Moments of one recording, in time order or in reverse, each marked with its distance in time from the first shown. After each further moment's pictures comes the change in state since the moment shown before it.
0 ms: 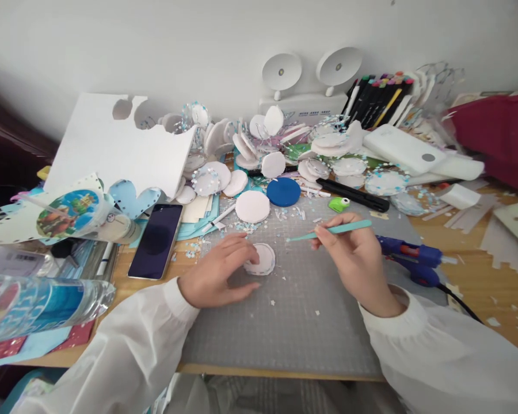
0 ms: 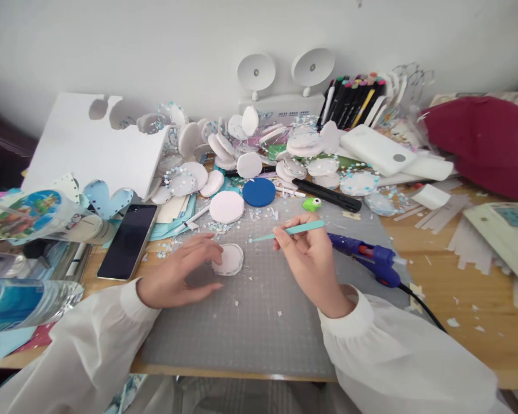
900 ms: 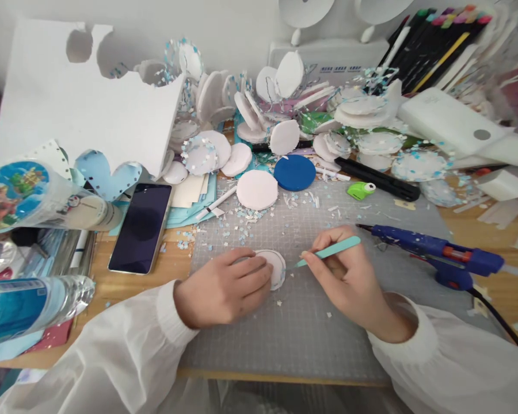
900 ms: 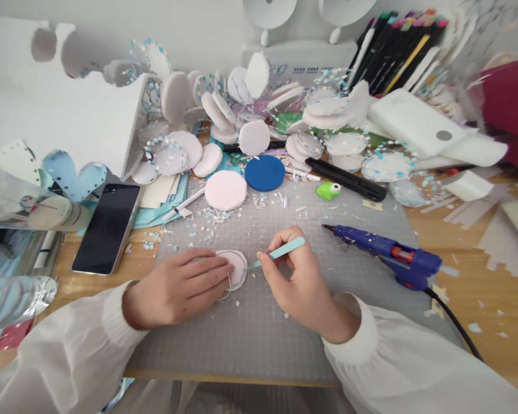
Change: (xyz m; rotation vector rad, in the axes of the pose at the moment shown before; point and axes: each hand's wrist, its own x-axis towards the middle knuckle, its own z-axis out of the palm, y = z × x) left_hand -0.008 0.002 0.022 0.418 0.060 0.354; right_hand -0.027 0.012 0.013 -0.260 -0.230 0.061
